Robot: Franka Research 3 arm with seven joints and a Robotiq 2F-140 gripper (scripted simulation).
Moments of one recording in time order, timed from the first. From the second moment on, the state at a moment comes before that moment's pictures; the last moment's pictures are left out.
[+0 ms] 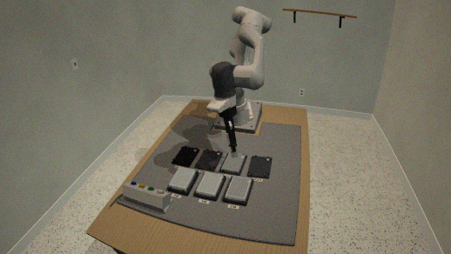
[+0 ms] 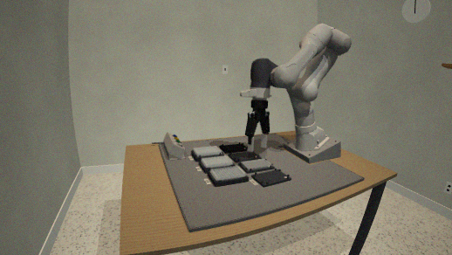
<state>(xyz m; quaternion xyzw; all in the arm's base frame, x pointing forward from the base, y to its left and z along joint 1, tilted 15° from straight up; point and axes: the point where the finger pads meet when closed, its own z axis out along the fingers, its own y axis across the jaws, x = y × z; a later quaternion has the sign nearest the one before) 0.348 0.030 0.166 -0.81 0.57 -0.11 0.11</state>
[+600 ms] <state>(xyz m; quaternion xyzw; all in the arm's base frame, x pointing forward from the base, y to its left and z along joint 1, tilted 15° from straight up) 0.349 0.029 0.168 -0.63 0.76 -0.10 0.14</state>
